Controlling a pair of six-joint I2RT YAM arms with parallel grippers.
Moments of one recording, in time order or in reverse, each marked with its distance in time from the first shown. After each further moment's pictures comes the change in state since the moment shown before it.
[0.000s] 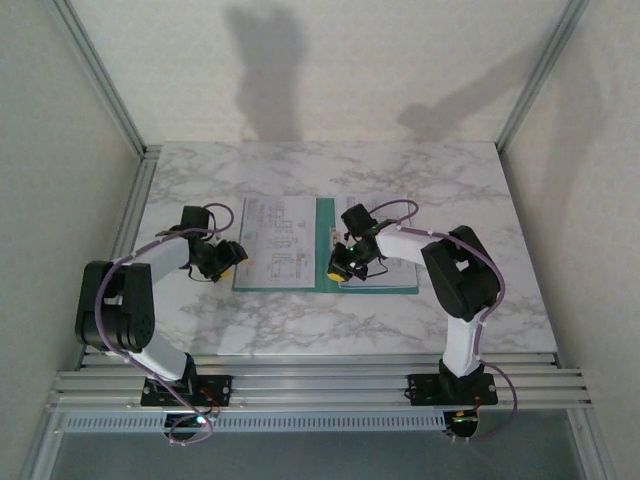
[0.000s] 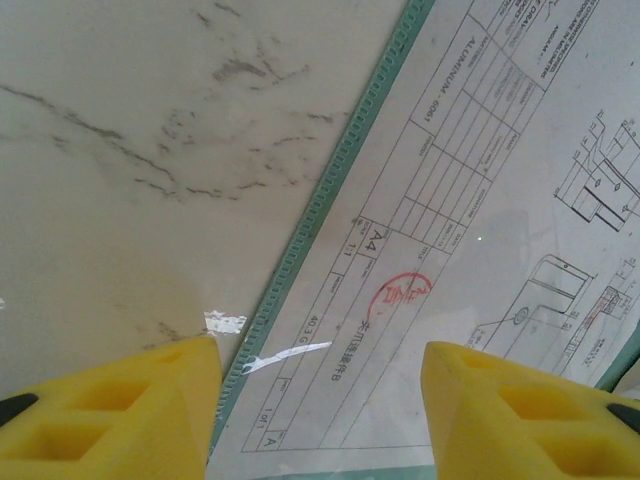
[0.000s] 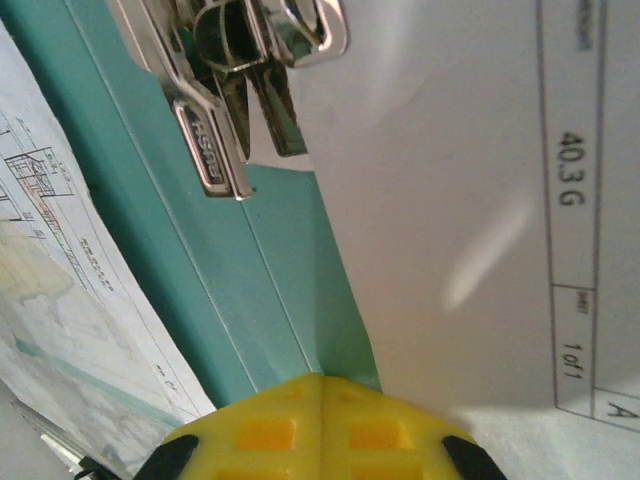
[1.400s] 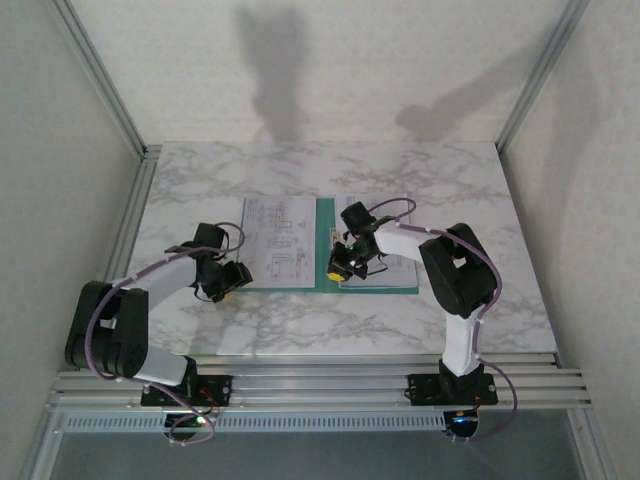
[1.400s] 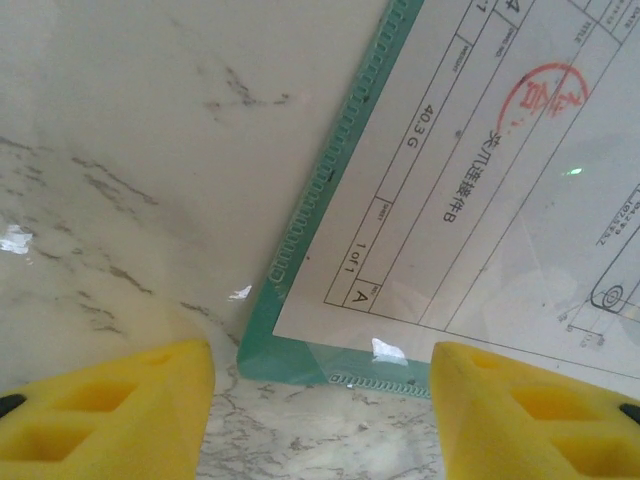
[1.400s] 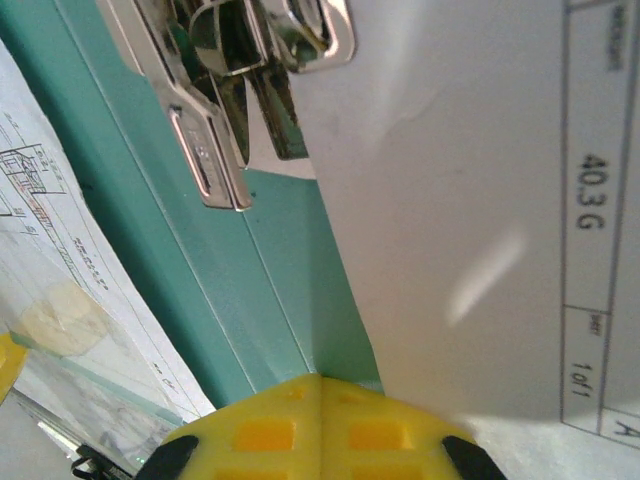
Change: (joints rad) left arm -0.142 -0.138 -0.134 -0.070 -0.145 -0.063; right arm -0.007 0.033 0.040 -0.053 -0.023 -0.029
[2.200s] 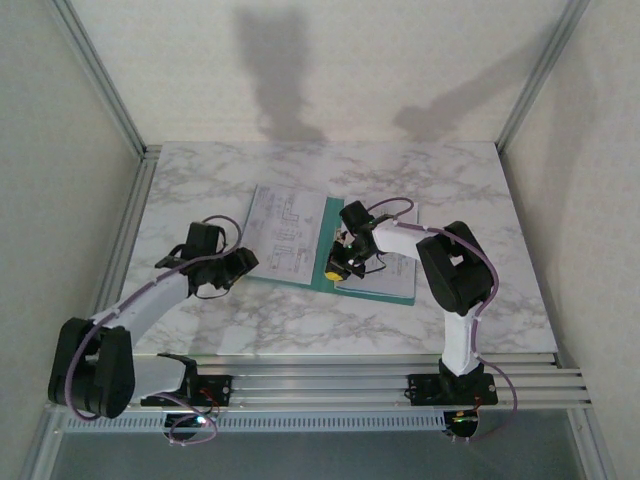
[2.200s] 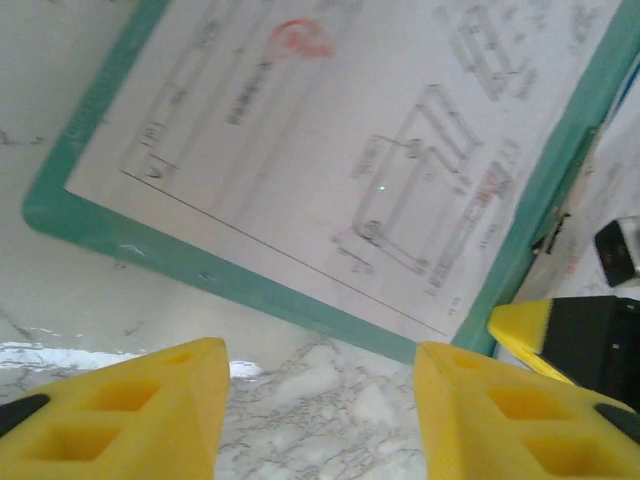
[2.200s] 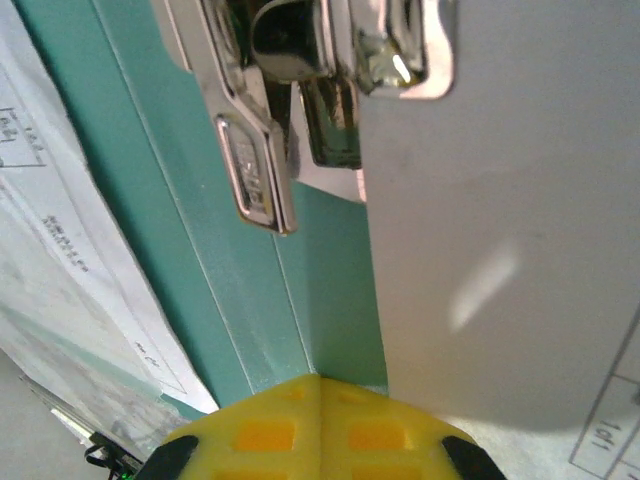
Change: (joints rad) left arm -0.033 -0.218 -0.058 0.183 0.095 -0.148; right arm -0.001 0.027 0.029 -0.014 -0.031 -0.001
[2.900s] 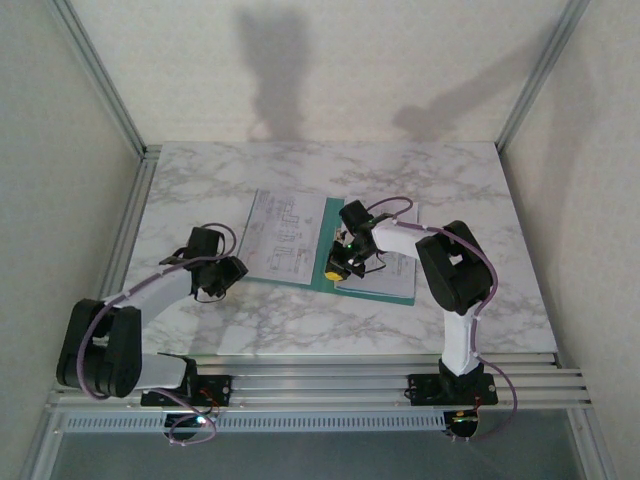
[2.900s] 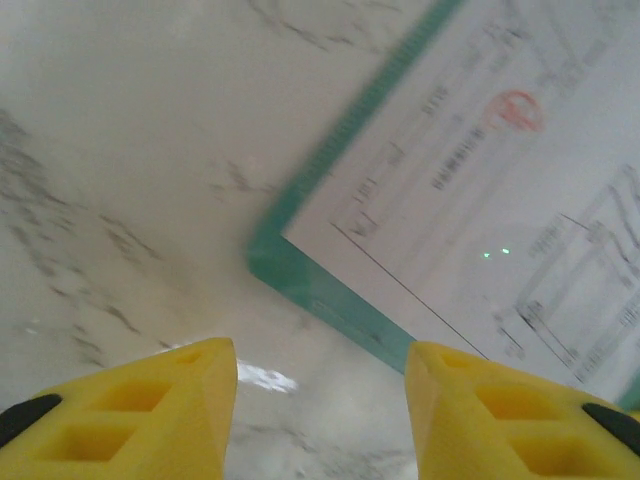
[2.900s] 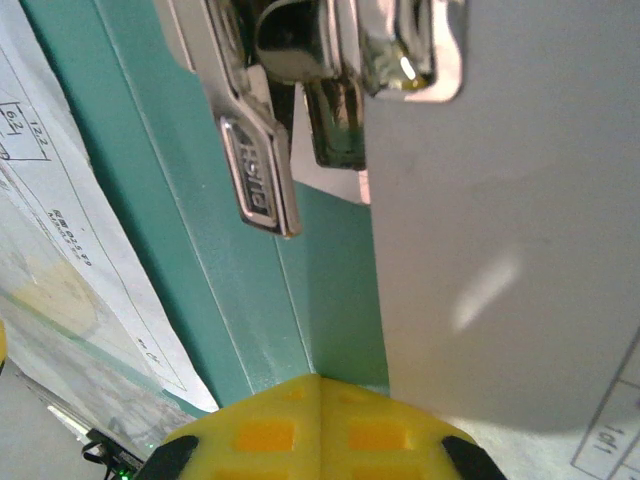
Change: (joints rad) left arm 0.054 0.127 -0.027 -0.014 -0.155 -0.026; right arm 0.000 0.010 0.014 -0.017 -0.004 -0.014
